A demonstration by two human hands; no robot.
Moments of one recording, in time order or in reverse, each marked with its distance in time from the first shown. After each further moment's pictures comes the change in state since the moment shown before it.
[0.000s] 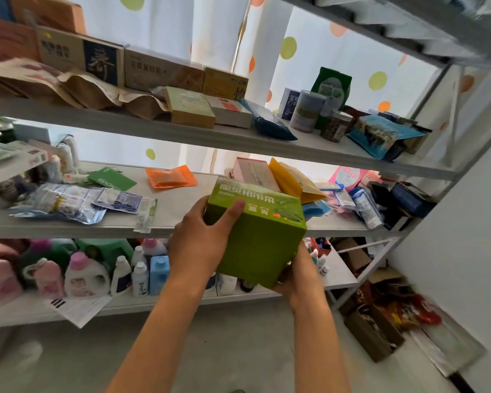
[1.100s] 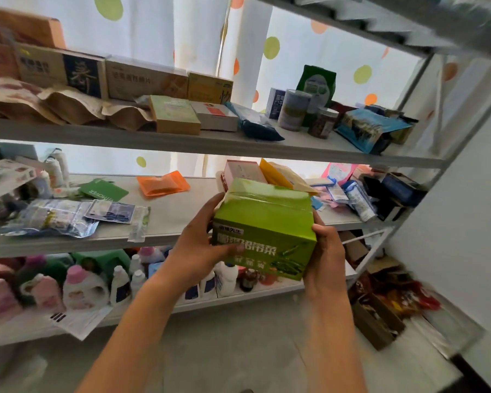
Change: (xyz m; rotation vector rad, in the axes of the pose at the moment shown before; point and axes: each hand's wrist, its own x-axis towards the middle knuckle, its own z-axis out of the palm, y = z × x) left_hand 0.008 -0.003 -0.007 -0.197 -0.424 0.230; right_hand -0.028 -0.043 -0.022 0.203 -0.255 -0.456
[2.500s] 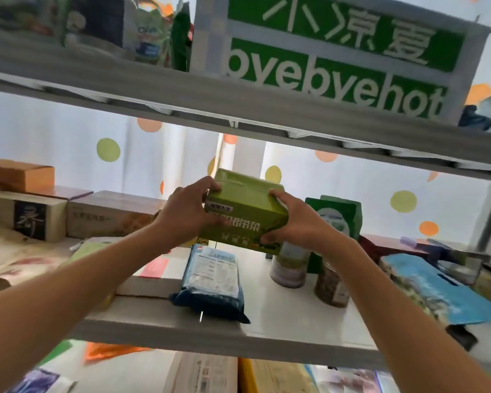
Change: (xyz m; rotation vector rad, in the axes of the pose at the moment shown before) left_hand 0.447 0.142 -0.001 0.627 0.471 0.304; right_hand 0.497 -0.214 0.025 -1.211 -0.615 -0.497
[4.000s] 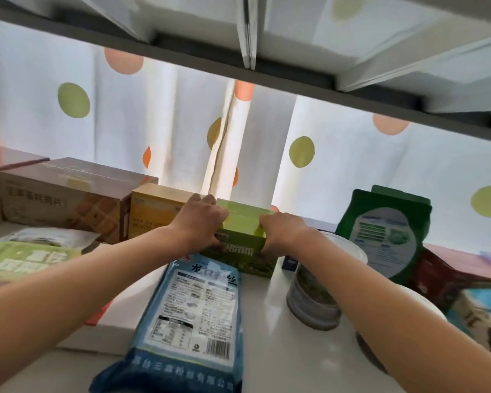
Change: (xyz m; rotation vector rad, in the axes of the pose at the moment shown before) left_hand 0.118 -0.159 0.131 0.930 -0.314 0.198; right_hand 0.176 0.116 0.105 -0.730 -0.371 0.101
